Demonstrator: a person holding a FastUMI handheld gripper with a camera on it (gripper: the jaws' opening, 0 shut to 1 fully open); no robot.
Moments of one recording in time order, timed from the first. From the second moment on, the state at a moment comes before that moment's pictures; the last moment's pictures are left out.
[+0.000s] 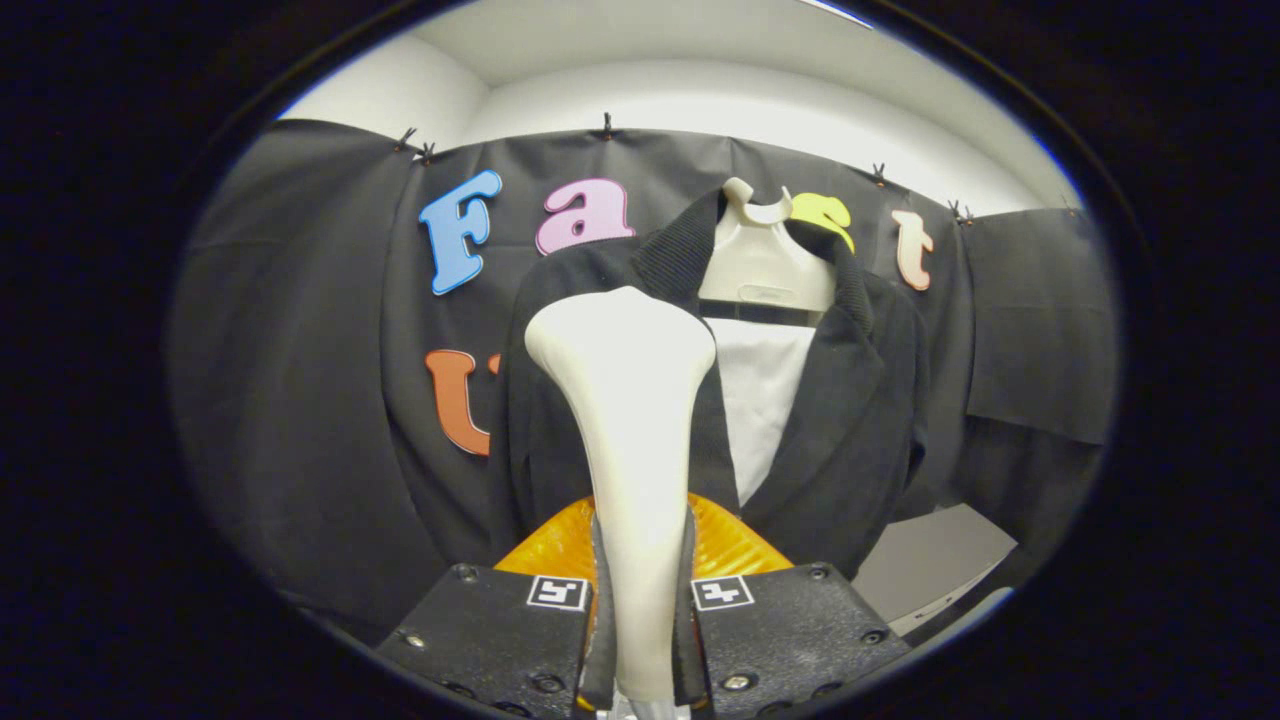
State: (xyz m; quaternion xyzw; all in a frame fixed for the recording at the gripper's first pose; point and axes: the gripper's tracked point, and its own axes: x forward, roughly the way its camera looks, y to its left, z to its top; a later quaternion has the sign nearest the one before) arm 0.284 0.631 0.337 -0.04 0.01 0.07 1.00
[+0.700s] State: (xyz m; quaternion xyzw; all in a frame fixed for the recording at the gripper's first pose) arm 0.304 0.620 0.280 -0.06 0.06 0.05 1.00
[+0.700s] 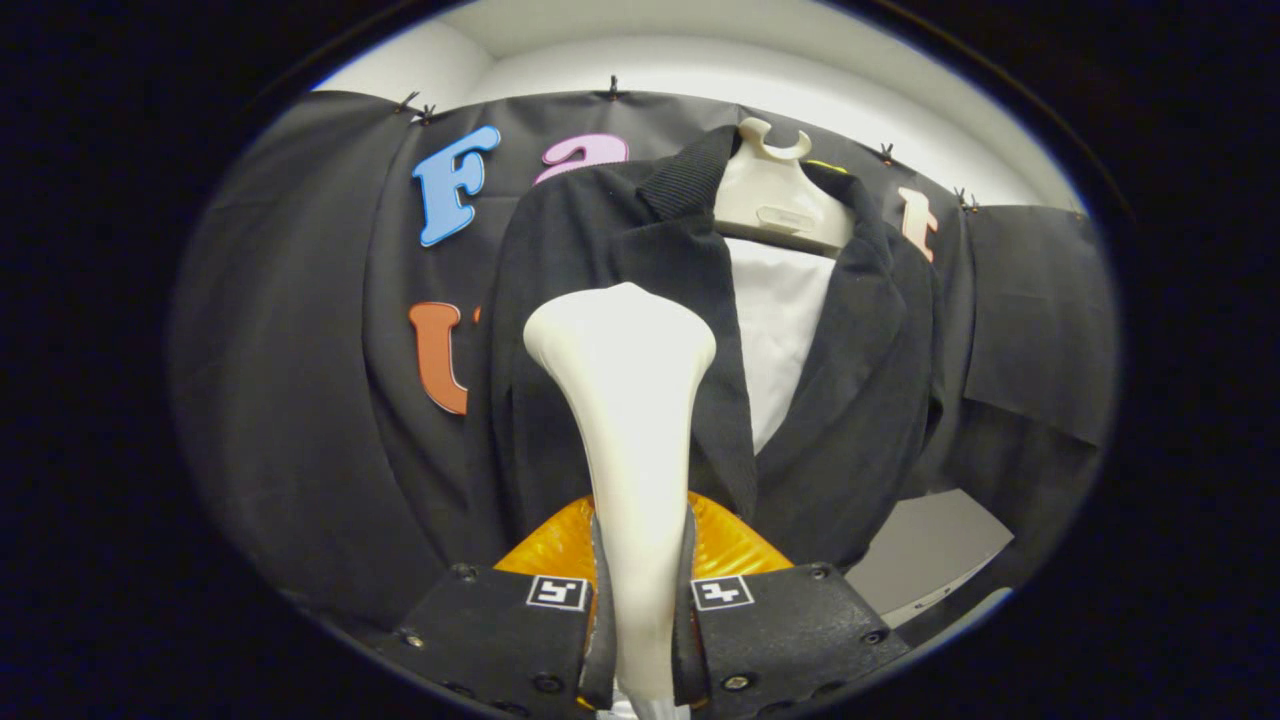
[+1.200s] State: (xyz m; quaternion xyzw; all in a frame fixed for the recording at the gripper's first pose) arm 0.297 0.607 0.218 -0.06 0.10 0.05 0.99
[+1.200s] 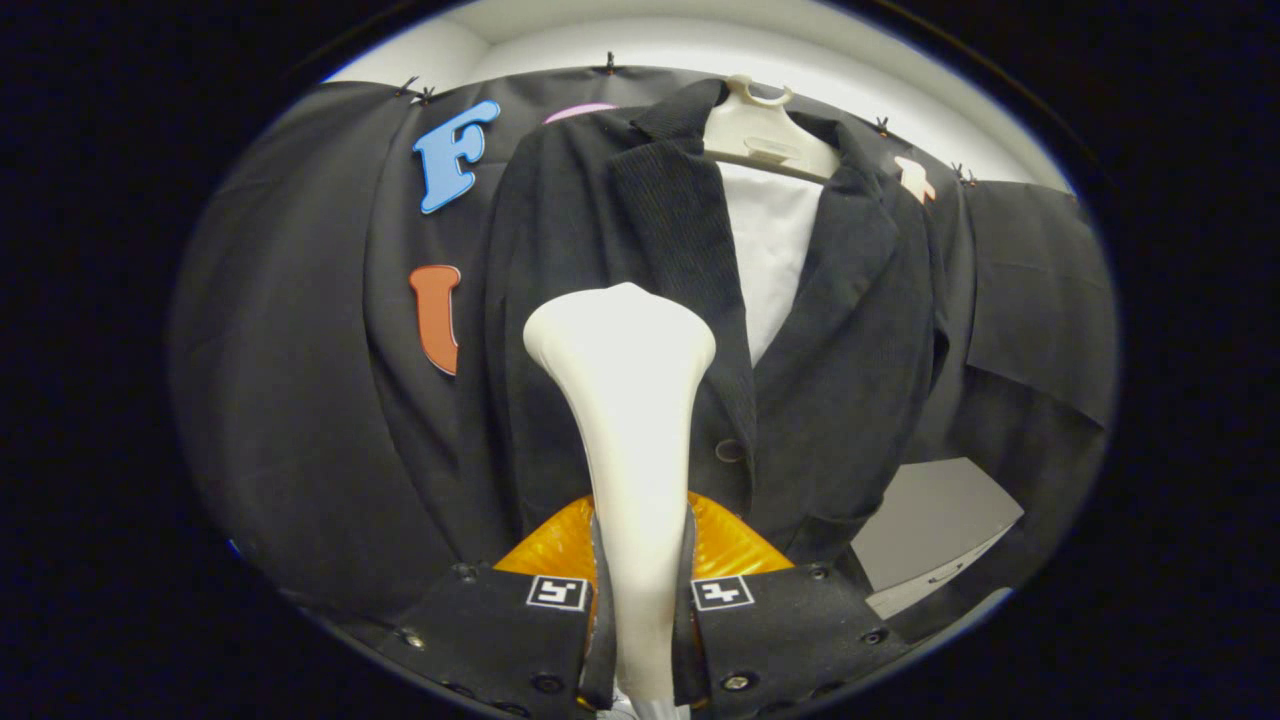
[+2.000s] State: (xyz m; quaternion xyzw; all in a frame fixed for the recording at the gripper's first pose) arm 0.296 0.593 0.123 -0.09 0.16 0.04 0.98
